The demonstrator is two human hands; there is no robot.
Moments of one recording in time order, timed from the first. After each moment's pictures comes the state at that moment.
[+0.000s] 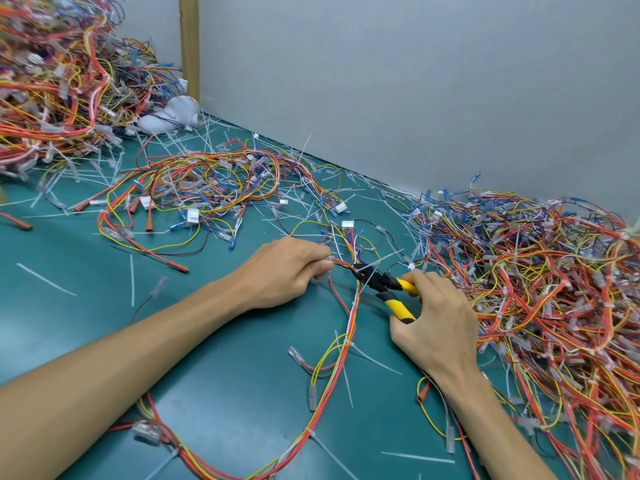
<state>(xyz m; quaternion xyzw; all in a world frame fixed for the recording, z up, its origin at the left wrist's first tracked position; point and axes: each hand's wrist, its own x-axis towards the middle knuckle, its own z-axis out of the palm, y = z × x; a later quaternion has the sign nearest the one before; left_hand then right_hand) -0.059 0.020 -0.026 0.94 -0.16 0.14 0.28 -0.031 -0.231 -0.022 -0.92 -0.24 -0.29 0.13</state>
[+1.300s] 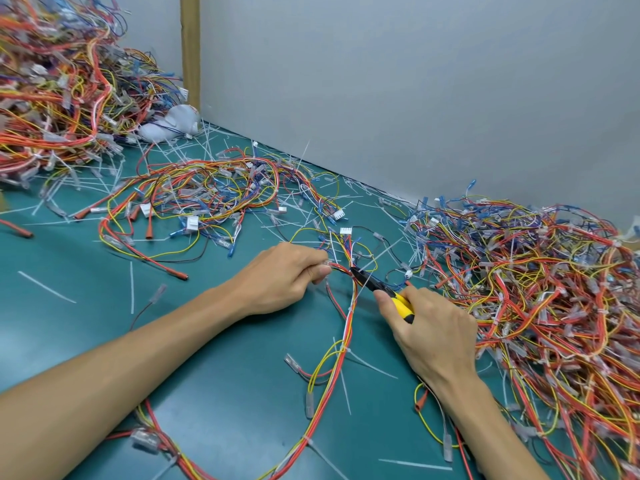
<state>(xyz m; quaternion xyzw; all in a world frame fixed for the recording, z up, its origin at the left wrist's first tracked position) -0.061 0.022 -0.024 0.93 -0.16 0.14 0.32 -0.042 -0.222 -0.010 -0.94 -0.20 -0.27 0.06</state>
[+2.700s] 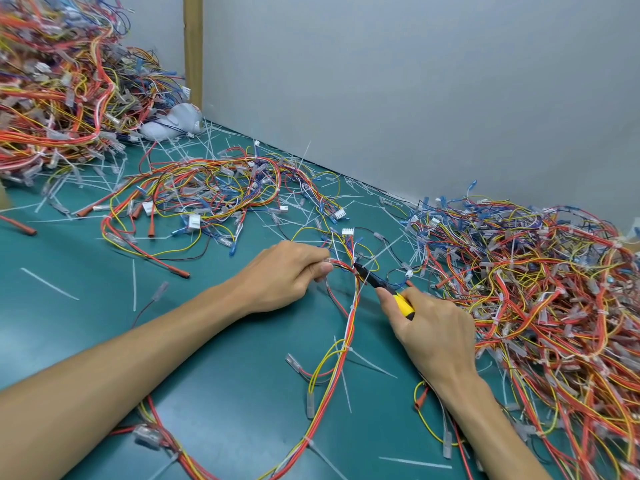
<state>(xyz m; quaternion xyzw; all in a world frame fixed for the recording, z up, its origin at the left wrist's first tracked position) -0.061 0.021 -0.023 0.92 -0.16 0.14 0.32 -0.038 -0.223 -0.011 -0.93 -0.22 -0.27 0.07</state>
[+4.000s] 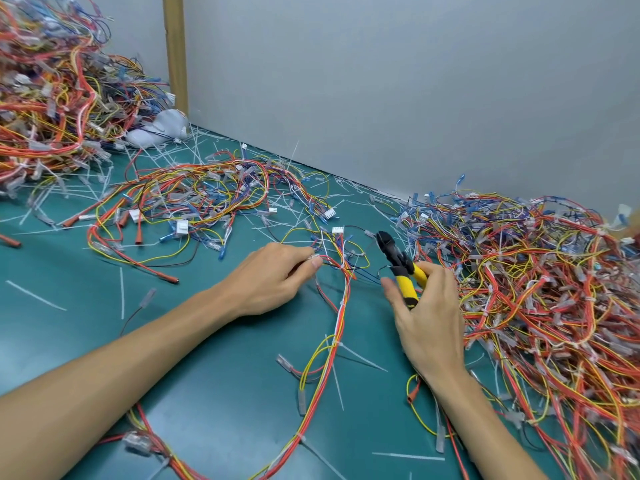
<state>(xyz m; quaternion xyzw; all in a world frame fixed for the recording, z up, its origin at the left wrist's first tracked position) -0.060 0.016 -0.023 0.92 -0.13 0.16 0.33 -0.030 -0.230 -0.021 -0.91 -0.15 -0.27 0.27</state>
